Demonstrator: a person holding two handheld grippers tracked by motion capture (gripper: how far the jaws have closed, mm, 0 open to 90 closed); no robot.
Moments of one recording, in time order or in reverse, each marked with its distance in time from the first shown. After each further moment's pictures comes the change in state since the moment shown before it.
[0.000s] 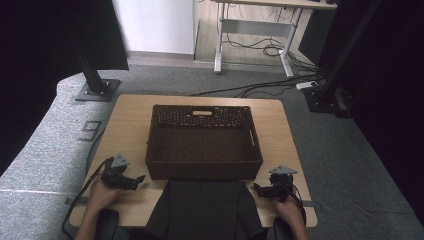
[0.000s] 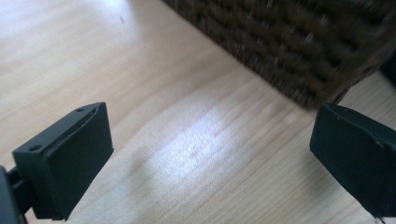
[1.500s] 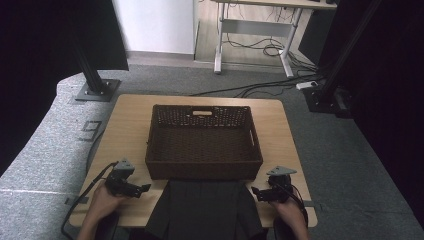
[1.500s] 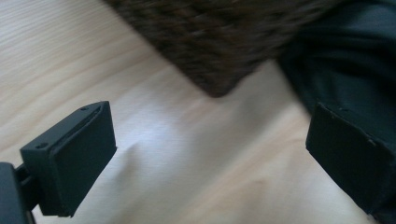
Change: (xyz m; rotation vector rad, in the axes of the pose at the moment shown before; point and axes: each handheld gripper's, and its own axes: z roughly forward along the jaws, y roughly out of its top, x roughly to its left) left arm -0.035 0.011 -0.023 0.045 -0.182 -0.046; right arm 0.019 0.014 -0.027 0.038 0.071 -0.067
